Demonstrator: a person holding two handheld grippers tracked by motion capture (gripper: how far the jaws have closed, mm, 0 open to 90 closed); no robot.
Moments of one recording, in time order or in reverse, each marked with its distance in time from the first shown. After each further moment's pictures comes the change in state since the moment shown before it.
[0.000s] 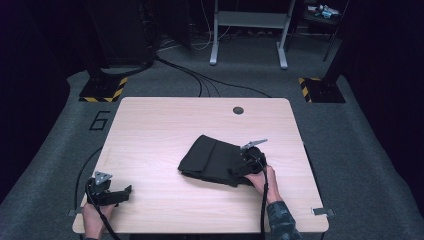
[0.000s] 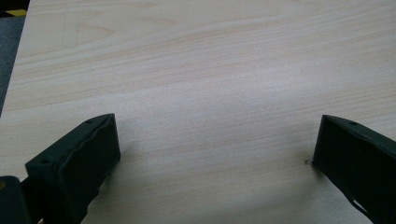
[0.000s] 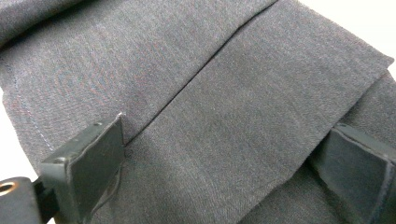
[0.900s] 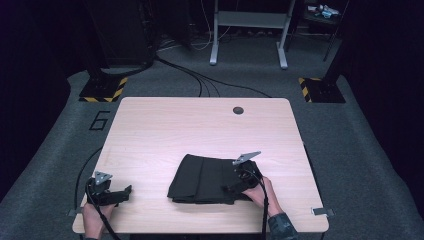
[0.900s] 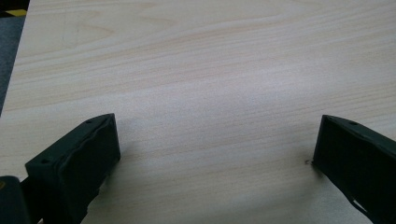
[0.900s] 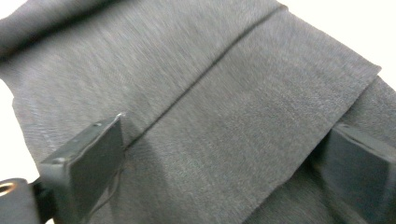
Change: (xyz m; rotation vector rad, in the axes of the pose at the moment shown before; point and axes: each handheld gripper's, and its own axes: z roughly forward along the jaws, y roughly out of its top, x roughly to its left) left arm 0.000 0.000 0.000 -0.001 -0.001 -0.002; right arm 0.046 -0.020 -0.017 0.007 0.115 -0.134
